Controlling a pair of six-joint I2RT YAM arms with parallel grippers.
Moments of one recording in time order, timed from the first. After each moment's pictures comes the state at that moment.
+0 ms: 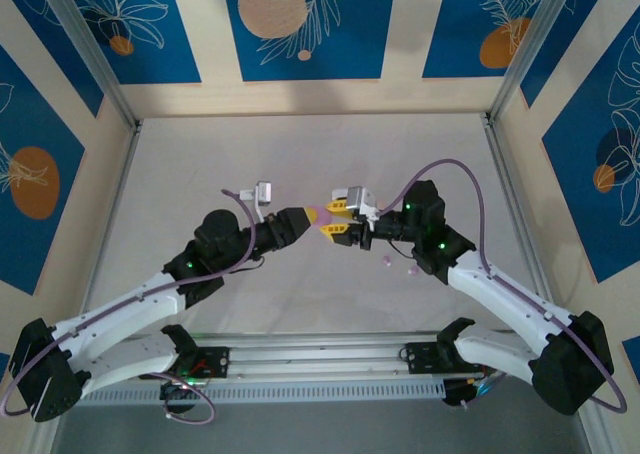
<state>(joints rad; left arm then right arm) -0.83 0.96 0.66 0.24 0.23 -1.07 0.58 1.04 0.72 0.14 -0.77 -0.26</state>
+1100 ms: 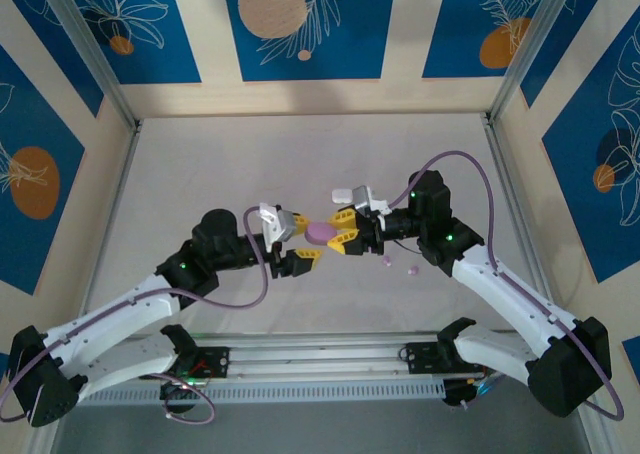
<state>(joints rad) -0.83 0.93 0.68 0.11 0.50 0.00 0.52 1.04 0.80 -0.02 -1.09 -0.18</state>
